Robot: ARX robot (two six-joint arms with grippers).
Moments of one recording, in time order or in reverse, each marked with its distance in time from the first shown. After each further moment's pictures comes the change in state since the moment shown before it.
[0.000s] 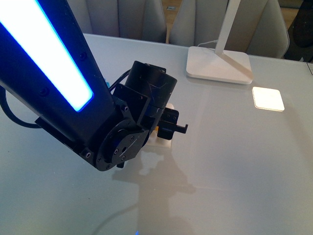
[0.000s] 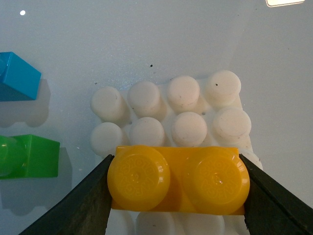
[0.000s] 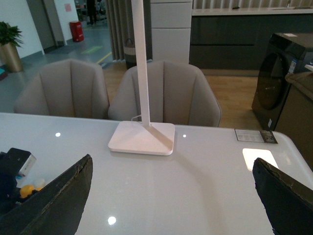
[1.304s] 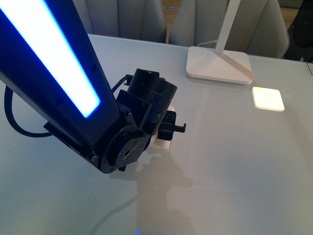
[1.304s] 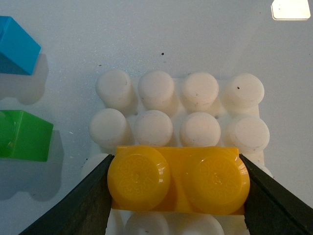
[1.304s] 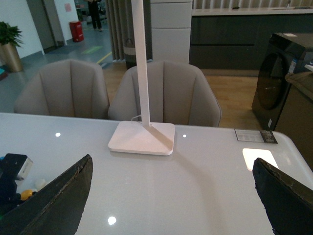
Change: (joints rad) left arm 0.002 0.045 0.014 0.022 -0.023 -0.126; right arm 0.000 0.000 0.000 0.000 0.000 0.000
